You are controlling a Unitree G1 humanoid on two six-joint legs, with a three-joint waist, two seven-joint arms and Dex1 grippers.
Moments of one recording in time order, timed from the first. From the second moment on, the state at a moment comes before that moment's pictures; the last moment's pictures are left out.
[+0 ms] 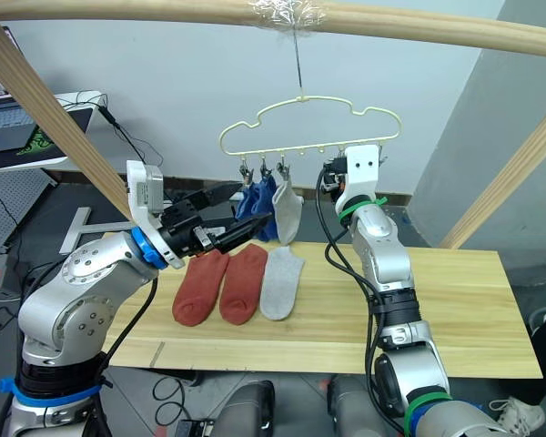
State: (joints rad) left arm -0.40 0.55 0.12 -0.47 -0.69 0.65 -0.60; right arm -0.77 -0.02 -0.06 0.24 0.10 0.31 0.13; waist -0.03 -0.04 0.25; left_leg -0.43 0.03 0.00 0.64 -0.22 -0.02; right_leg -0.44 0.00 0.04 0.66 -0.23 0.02
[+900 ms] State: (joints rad) left arm -0.44 0.53 0.11 -0.46 -0.69 0.65 -0.60; right arm -0.81 -0.02 -0.07 0.31 0.12 0.27 0.13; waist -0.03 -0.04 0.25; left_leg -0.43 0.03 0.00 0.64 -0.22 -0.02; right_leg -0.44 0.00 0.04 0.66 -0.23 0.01
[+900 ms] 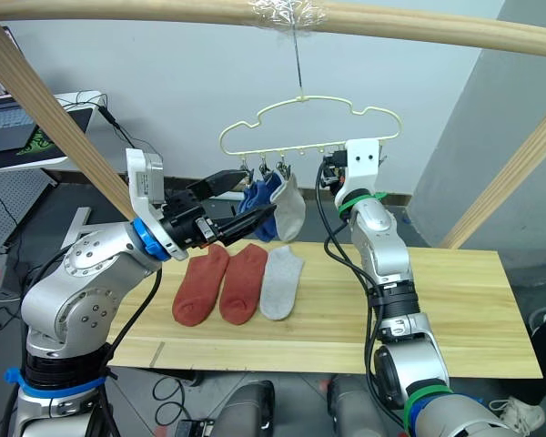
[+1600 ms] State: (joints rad) left arm -0.24 0.33 -0.15 0.04 -0.26 0.40 -0.41; right arm -0.77 -0.07 -0.04 0.19 0.15 0.39 0.20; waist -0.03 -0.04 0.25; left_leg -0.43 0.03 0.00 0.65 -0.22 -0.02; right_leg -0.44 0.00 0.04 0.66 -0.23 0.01
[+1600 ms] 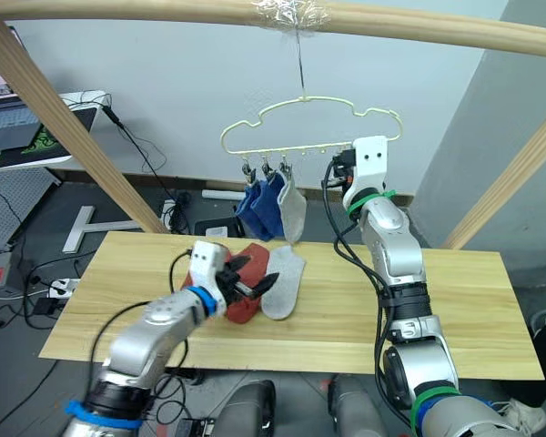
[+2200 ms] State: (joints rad) left arm -0.56 0.17 -0.23 0.74 0.04 0.06 -0.41; right arm -0.73 -0.07 -0.04 0.07 0.15 0.50 0.19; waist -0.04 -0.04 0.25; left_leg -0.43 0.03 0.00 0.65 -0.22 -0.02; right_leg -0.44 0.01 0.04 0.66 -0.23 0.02
